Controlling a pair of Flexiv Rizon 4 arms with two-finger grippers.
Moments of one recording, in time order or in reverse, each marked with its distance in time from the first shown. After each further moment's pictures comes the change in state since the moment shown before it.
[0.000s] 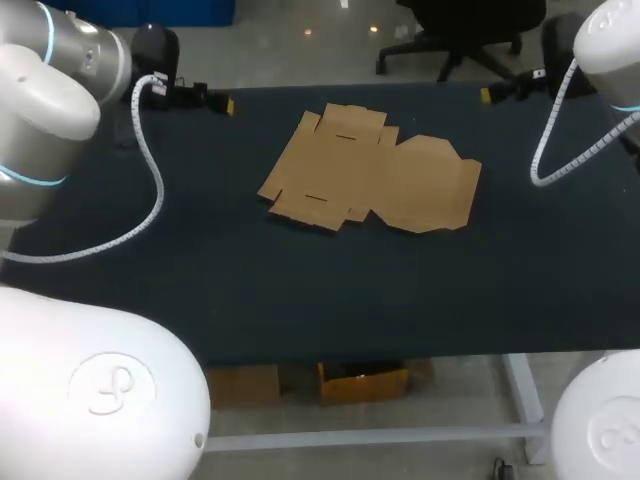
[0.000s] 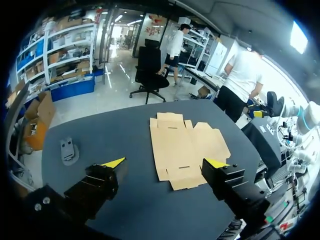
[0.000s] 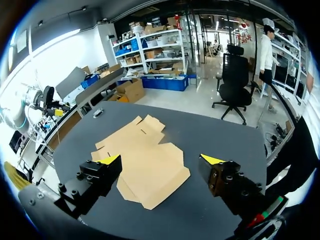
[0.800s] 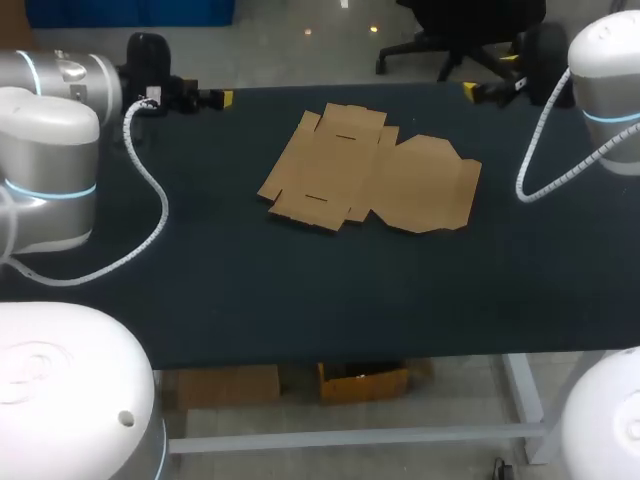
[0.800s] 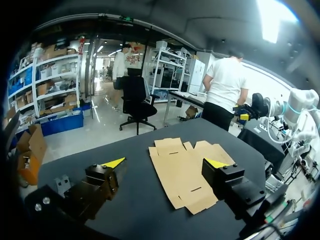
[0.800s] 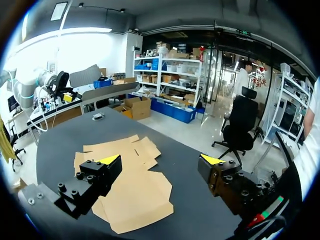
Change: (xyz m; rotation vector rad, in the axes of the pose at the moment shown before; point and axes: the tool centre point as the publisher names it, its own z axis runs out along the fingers) left arm -0.028 -0.030 0.031 0.258 0.099 0.179; right arm -0.008 0.034 0.045 -0.236 0.014 -0.296
